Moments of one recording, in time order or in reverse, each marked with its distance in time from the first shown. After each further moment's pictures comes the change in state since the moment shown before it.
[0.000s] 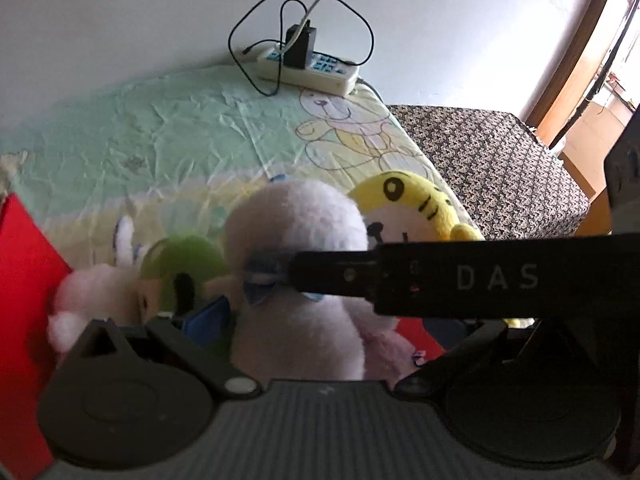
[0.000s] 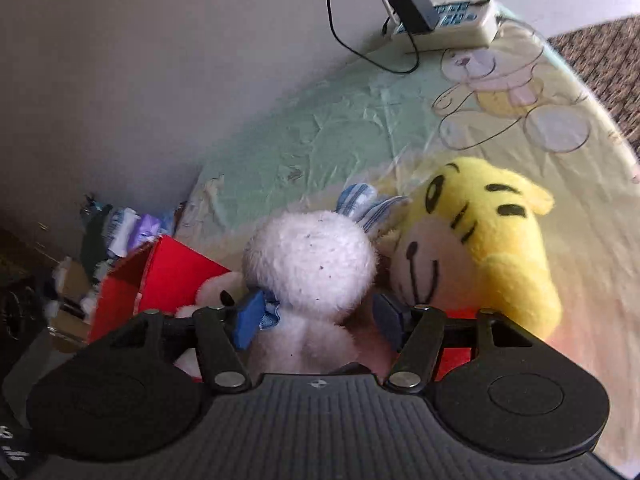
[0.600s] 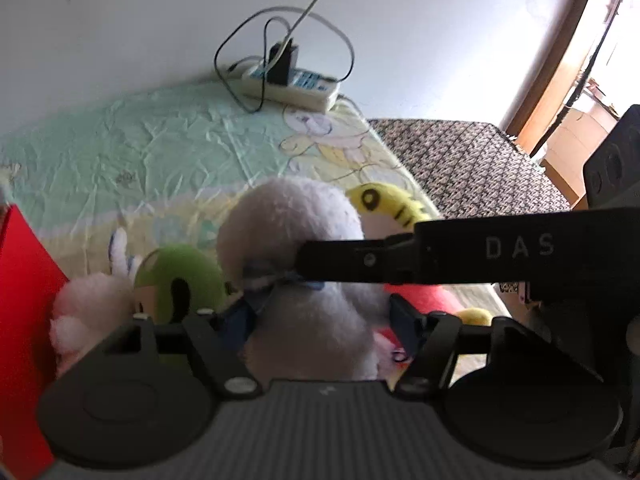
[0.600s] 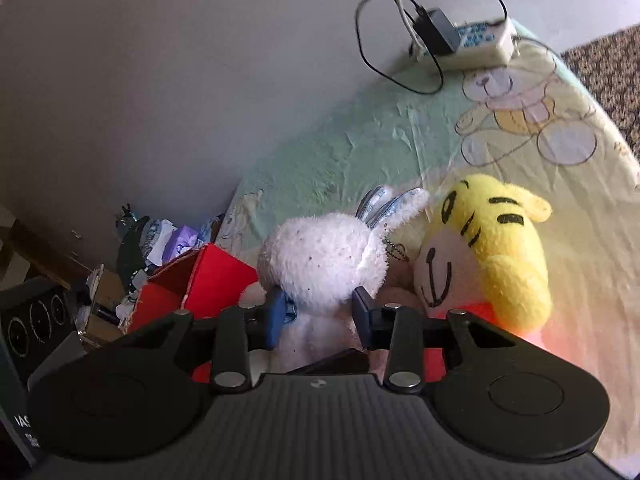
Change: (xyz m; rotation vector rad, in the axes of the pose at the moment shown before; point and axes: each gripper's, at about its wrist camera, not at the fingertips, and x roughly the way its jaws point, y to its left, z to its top) left arm -0.022 -0.005 -0.006 0.035 -0.055 -0.055; right arm -0.037 0.011 -0.005 -0.036 -0.060 0.074
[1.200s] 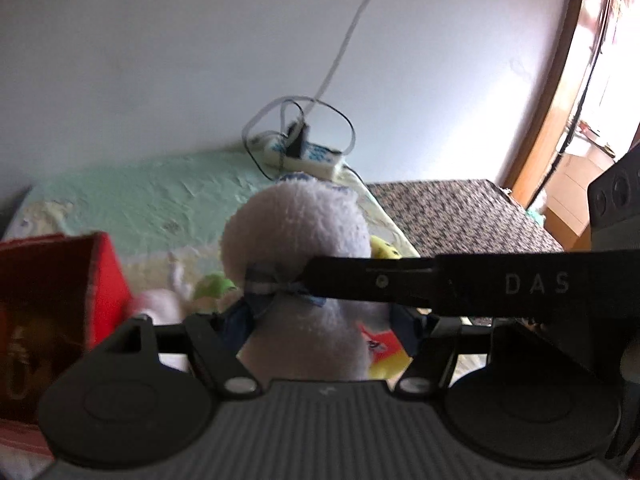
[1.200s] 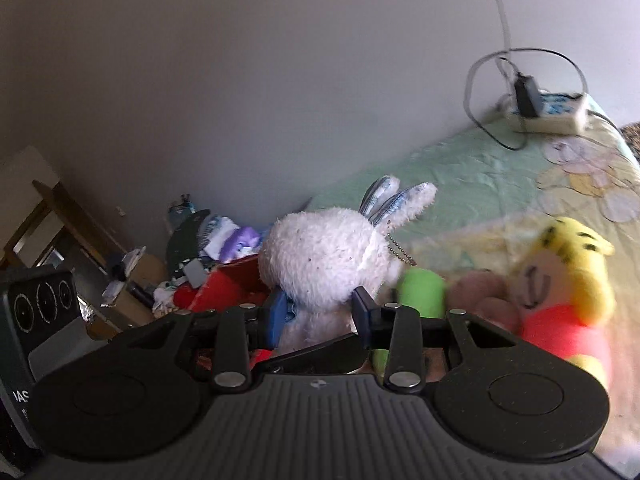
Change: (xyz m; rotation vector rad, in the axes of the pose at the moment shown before) left arm -0.109 -0.007 -0.027 -0.005 -0.203 0.057; right arm -0.029 0.086 -0.022 -0.188 -0.094 0.111
